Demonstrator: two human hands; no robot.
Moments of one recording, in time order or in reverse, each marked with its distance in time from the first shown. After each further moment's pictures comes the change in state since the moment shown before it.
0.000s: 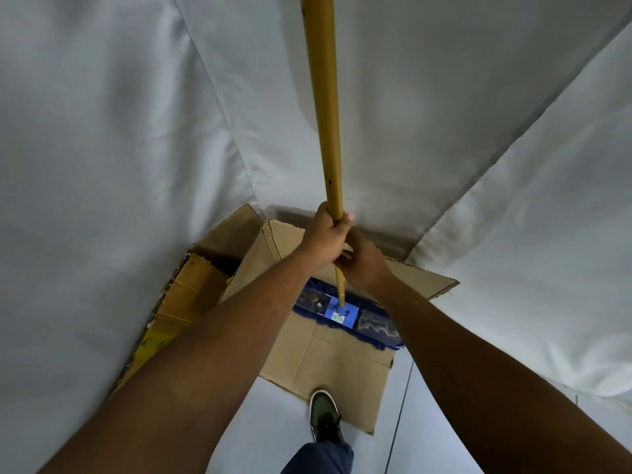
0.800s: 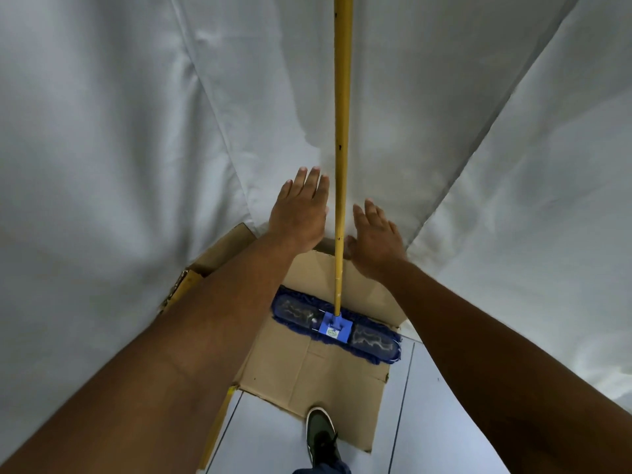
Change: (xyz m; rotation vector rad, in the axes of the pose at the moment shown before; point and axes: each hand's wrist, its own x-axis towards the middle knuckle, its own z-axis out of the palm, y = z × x) left_hand 0.005 0.038 -0.039 1.260 0.109 0.492; right_hand 0.002 -0.006 -0.051 -0.643 0.157 -0.039
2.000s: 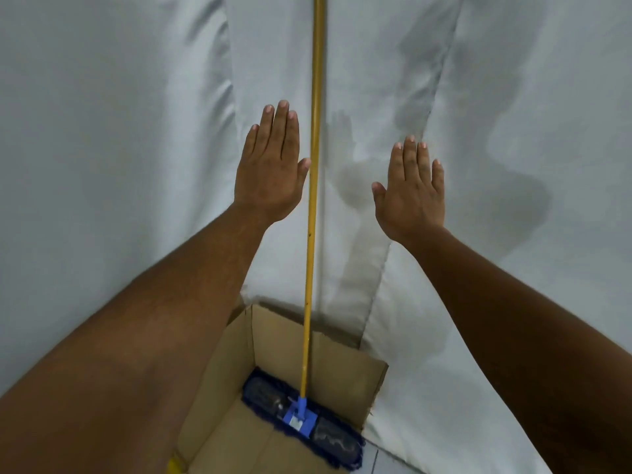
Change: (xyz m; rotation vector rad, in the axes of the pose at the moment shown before) left_hand -0.154 0.095 -0.295 0.129 0.739 -0.168; right_hand -0.153 -0.019 -0.314 -0.331 0.735 -0.190
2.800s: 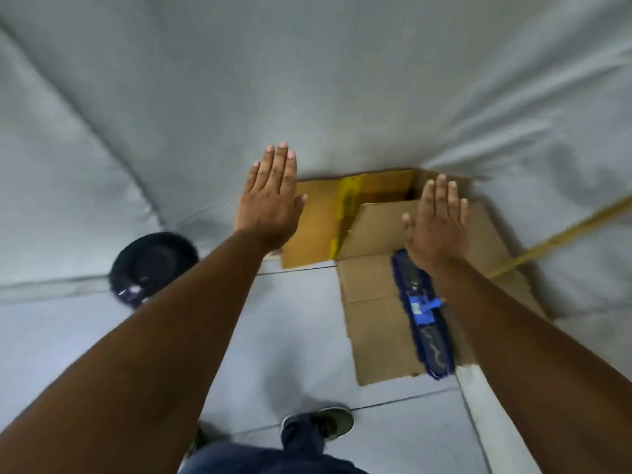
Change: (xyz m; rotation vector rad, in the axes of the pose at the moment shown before) left_hand -0.533 -0.131 -0.112 0.204 -0.478 -0.894; right_hand -0.302 -0.307 0.085 0.362 -0.530 -0.728
